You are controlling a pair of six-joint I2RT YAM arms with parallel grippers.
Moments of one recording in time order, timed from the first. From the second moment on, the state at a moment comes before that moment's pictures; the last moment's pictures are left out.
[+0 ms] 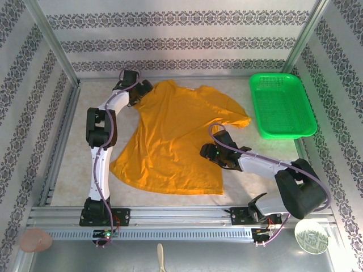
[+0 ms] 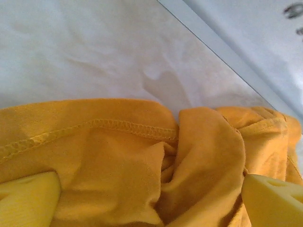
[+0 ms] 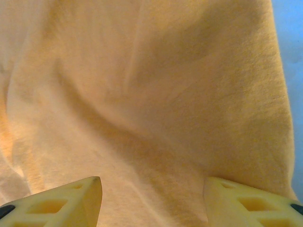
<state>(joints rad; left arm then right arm) -0.06 2.44 1.99 -0.39 0.10 -0.77 0.53 1.38 0.57 -0.15 -0.09 0.92</state>
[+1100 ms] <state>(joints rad) -0.16 1.73 1.55 -0.46 0.13 -0.58 0.32 1.41 0.84 -0.28 -0.09 0.77</state>
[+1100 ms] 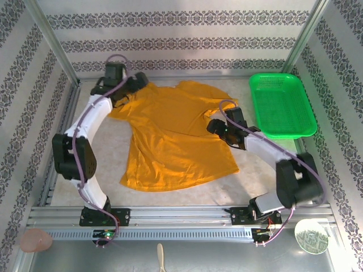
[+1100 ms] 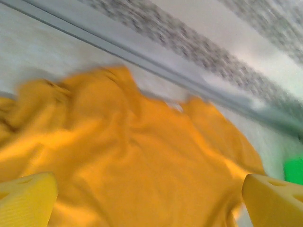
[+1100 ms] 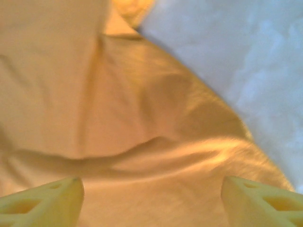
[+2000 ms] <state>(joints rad) -1.28 1.74 1.08 -0.59 -0.31 -0.48 0.27 0.65 0.33 -0.55 -0.17 0.92</state>
